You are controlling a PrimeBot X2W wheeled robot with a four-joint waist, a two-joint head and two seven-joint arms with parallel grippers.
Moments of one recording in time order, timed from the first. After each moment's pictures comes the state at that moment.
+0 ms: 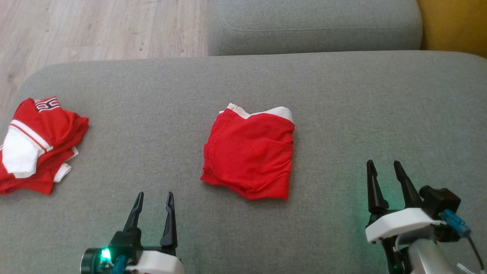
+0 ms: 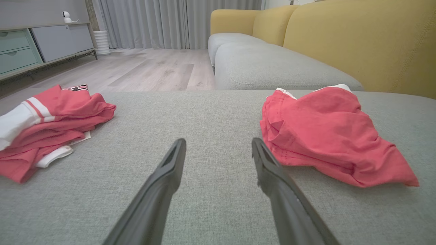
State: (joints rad) left arm -0.01 0.04 -0.20 0.37 -0.14 0.04 -0.26; right arm -0.12 -0.05 0.03 0.49 0.24 0.13 -0.26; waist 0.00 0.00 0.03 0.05
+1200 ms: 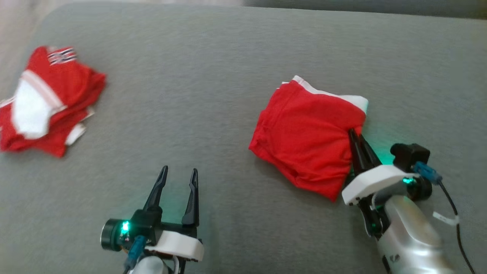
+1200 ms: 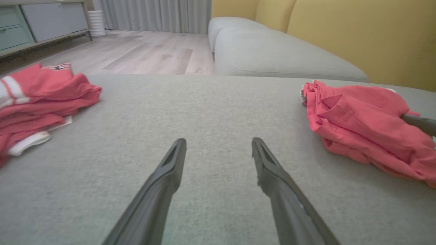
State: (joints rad) left arm -0.10 0.04 -0.33 0.33 -0.18 0.06 -0.26; right arm -0.43 -0.06 0.20 0.81 0.38 0.13 -0.26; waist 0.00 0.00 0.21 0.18
